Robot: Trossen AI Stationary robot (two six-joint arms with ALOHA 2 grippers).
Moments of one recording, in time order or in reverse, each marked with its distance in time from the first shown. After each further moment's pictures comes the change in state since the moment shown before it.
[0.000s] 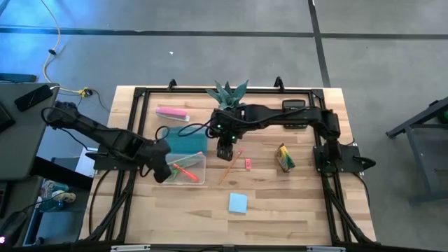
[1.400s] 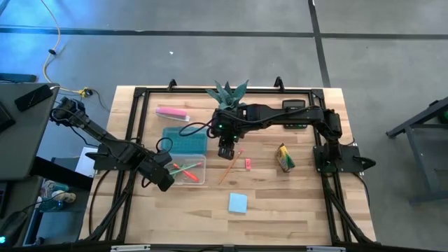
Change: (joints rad) left arm -0.141 0.075 -0.158 0.215 -0.055 -0.229; right arm 0.000 -0.015 0.000 -0.022 0.061 -0.003
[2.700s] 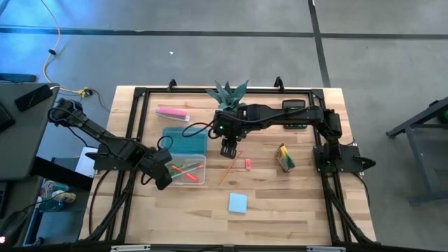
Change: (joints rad) left arm 0.059 -0.044 0.007 -0.045 0.016 0.171; right arm 0.000 0.000 -0.001 -0.087 0.090 0.022
